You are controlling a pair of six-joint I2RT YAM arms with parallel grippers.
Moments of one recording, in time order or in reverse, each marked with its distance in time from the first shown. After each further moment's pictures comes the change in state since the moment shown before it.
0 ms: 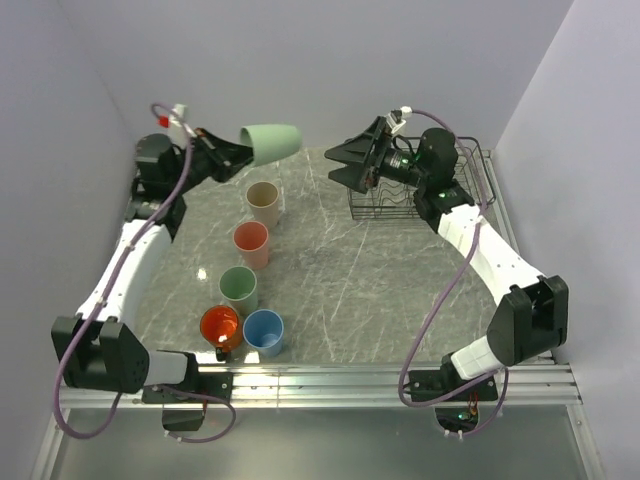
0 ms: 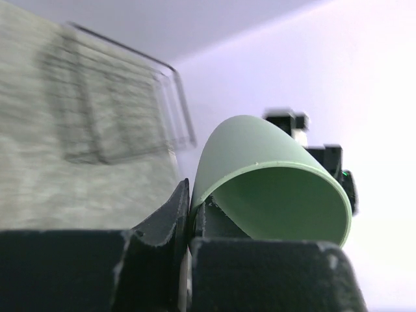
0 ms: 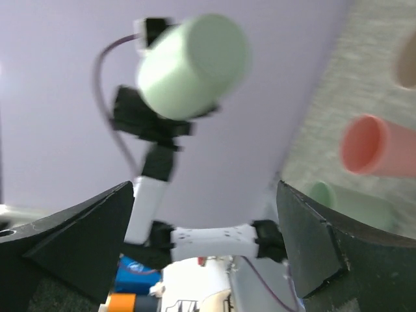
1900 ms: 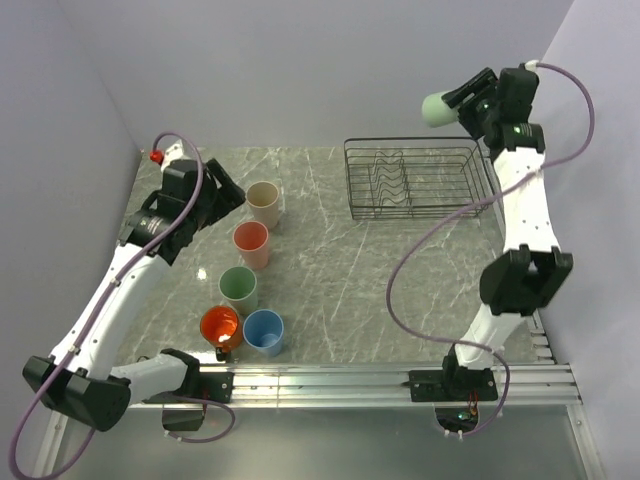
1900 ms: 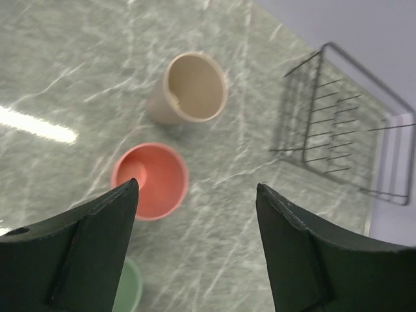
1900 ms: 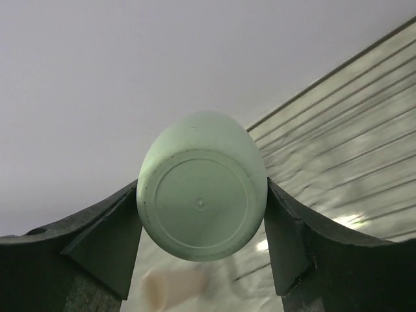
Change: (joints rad) left arm -0.277 -0.138 0.107 -0.746 -0.848 0.277; right arm -0.417 0.253 0.603 -0.694 0.661 -0.479
